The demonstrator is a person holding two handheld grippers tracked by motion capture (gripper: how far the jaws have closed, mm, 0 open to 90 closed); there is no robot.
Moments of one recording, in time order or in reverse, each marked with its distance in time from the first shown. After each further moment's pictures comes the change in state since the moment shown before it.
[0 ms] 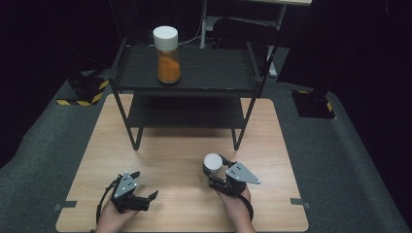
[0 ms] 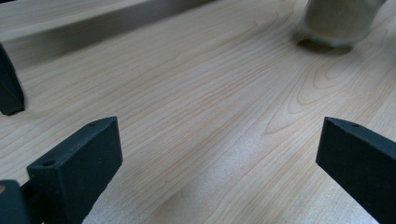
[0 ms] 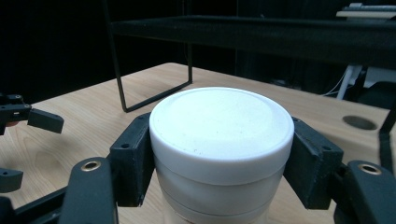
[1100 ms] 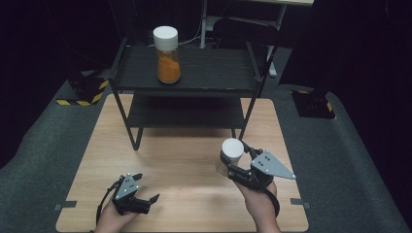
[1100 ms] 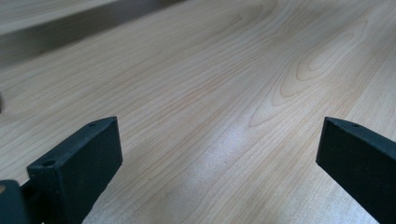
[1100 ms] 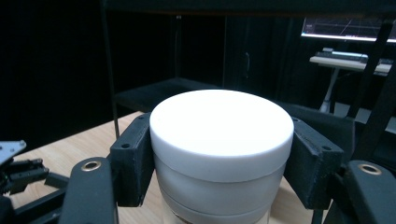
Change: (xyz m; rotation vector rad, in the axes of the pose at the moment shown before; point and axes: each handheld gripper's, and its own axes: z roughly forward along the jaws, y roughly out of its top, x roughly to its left) left arm 0.004 0.002 -0.001 0.016 -0.051 0.016; right arm -0.009 0.088 -0.059 -0.090 -0.034 -0.041
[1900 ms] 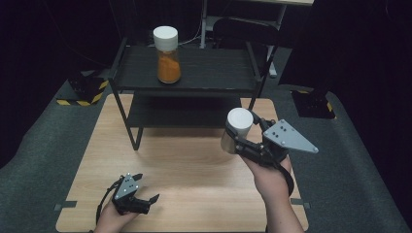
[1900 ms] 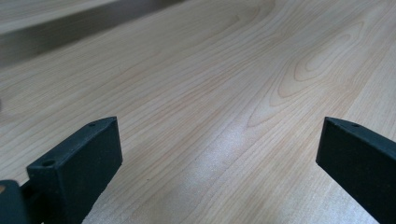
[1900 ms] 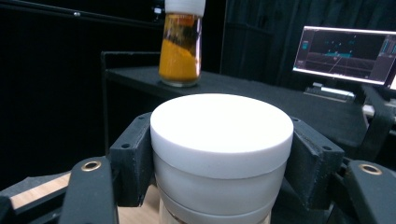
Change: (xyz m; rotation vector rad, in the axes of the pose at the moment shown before) left arm 0.001 0.000 0.000 -0.003 -0.007 0.002; right arm -0.009 0.088 0.002 -0.069 -0.007 -0.061
